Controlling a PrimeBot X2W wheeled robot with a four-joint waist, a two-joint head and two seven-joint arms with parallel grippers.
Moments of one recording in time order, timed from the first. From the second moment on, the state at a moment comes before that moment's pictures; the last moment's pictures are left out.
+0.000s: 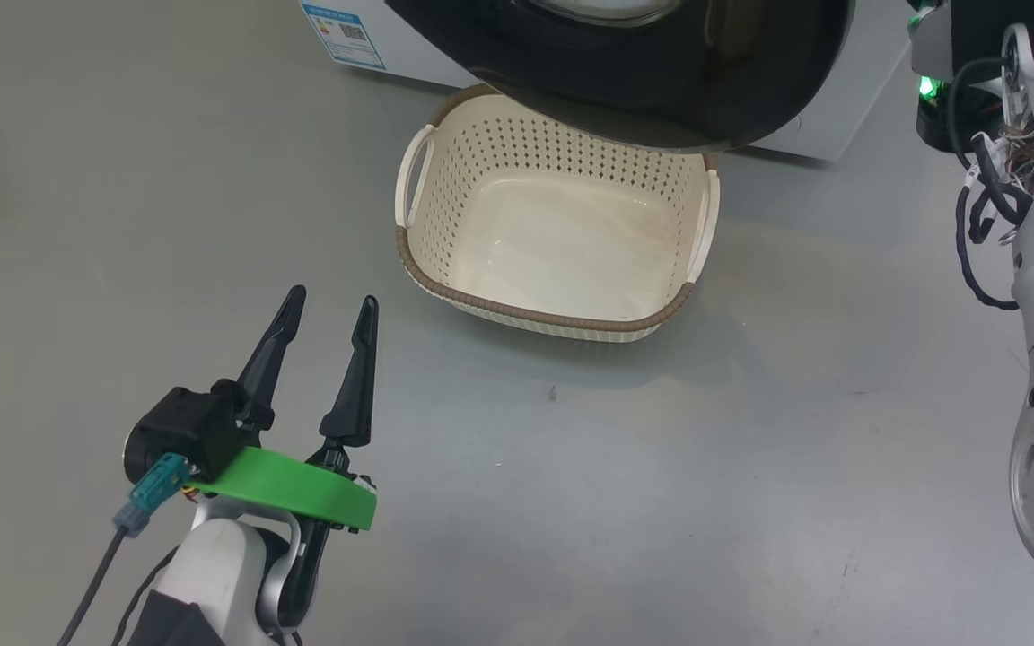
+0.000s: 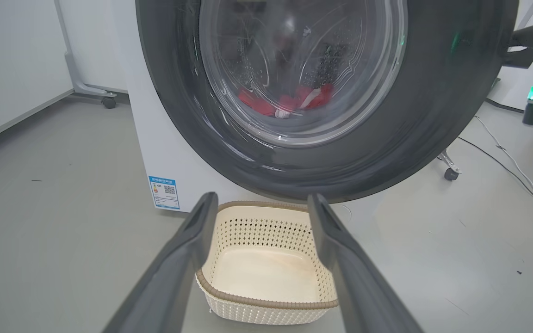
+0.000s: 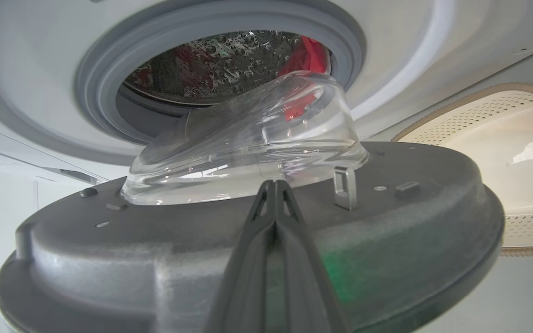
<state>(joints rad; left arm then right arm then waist) -0.27 0.03 -0.28 0.20 -0.44 -0.13 -0.25 -1.22 -0.09 -0.09 0.88 1.29 -0.12 0.63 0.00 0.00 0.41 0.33</state>
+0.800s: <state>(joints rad) -0.24 0.03 -0.27 0.21 -0.40 -0.13 -0.25 -1.14 -0.08 -0.06 0.93 1.38 -0.11 0.73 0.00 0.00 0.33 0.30</state>
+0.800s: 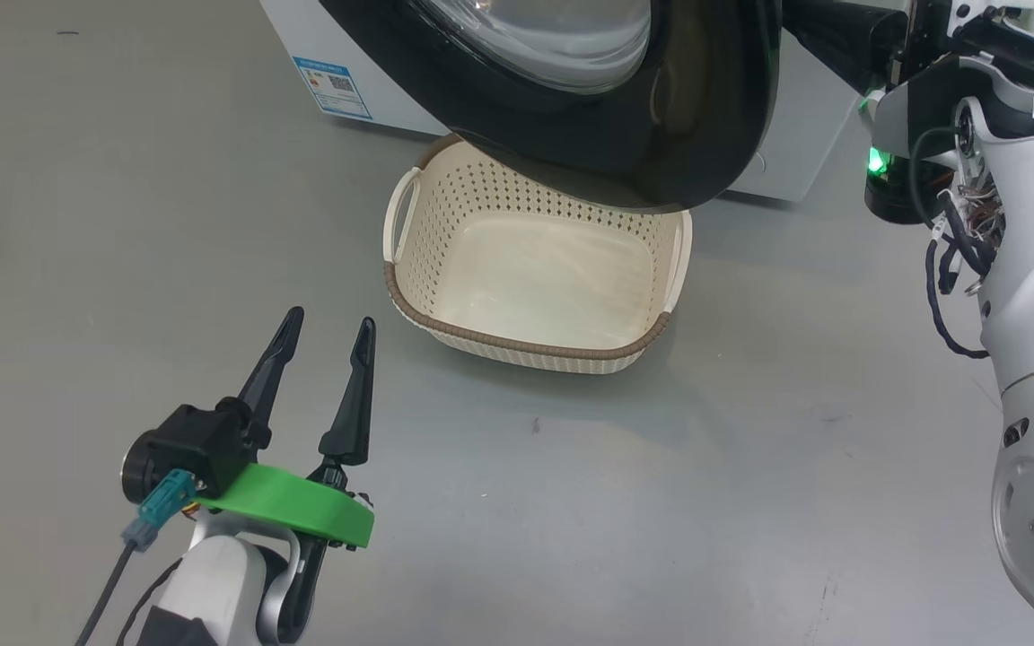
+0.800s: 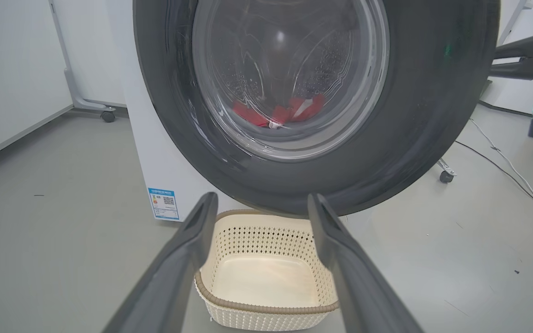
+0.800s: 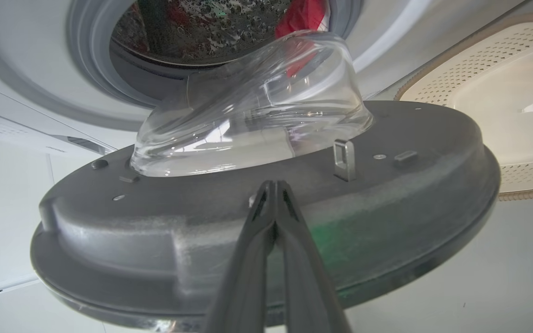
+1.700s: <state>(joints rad) -0.22 0.03 -0.28 0.21 -0.39 -0.13 -0.25 -1.05 -0.08 0.18 0.94 1.63 -0.08 0.86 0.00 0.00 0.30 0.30</state>
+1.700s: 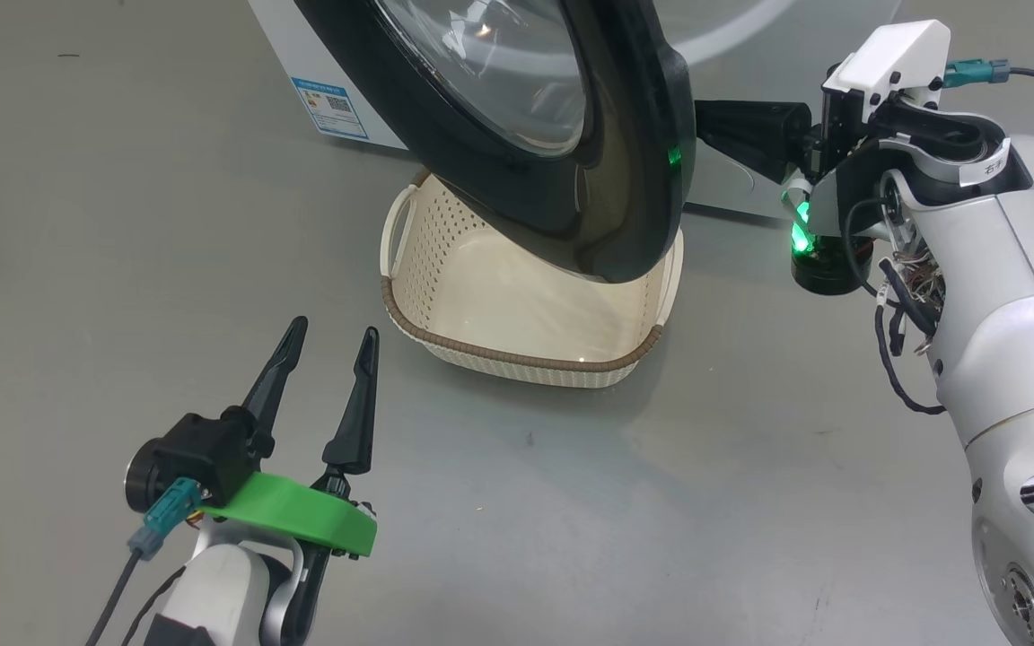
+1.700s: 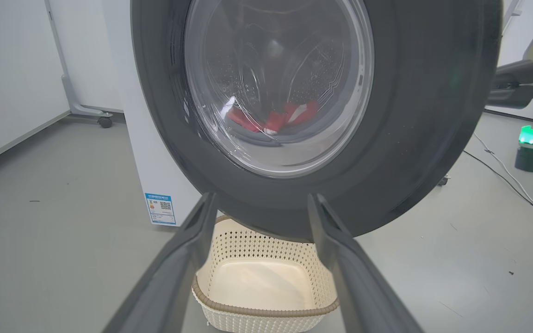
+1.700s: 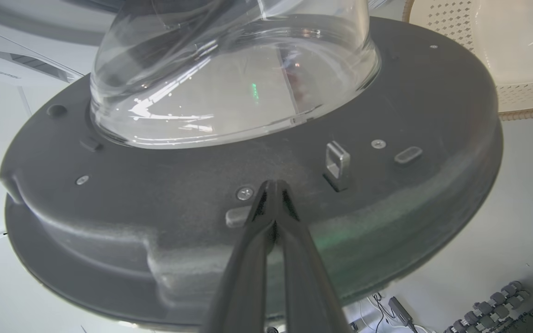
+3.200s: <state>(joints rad) -0.20 0.03 -0.29 0.19 -0.39 -0.13 -0.25 -0.89 -0.08 0.70 0.61 2.06 -0.10 0.76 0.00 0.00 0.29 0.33</state>
